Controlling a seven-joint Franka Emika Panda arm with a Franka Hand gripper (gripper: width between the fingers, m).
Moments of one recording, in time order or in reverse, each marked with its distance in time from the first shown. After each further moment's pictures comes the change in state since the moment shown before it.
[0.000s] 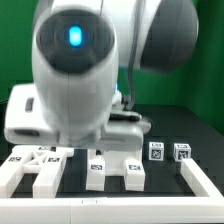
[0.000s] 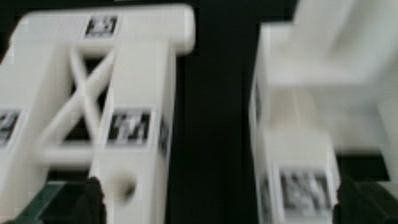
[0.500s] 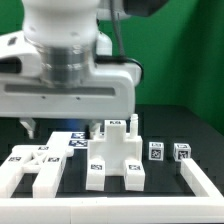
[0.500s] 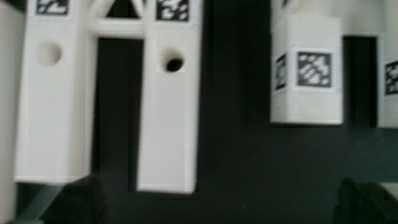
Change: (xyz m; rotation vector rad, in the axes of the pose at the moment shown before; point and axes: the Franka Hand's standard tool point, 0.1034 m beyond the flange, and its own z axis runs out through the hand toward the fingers) arm -0.007 0.031 -0.045 0.010 0.486 -0.058
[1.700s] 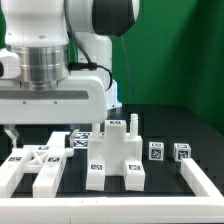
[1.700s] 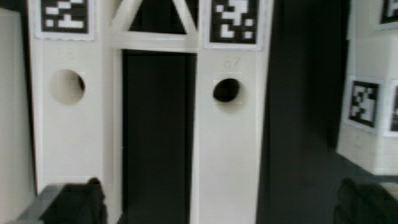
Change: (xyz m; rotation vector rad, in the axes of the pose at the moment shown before) arm -0.019 0.020 0.052 0.012 0.184 0.001
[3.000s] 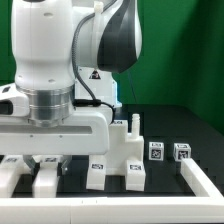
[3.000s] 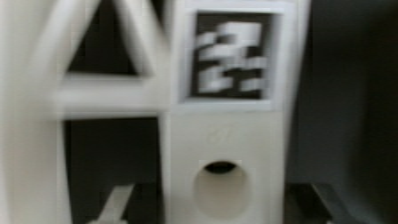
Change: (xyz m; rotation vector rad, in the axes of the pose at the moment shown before) arm -0.007 -0.005 0.044 -0.013 -0.046 0.000
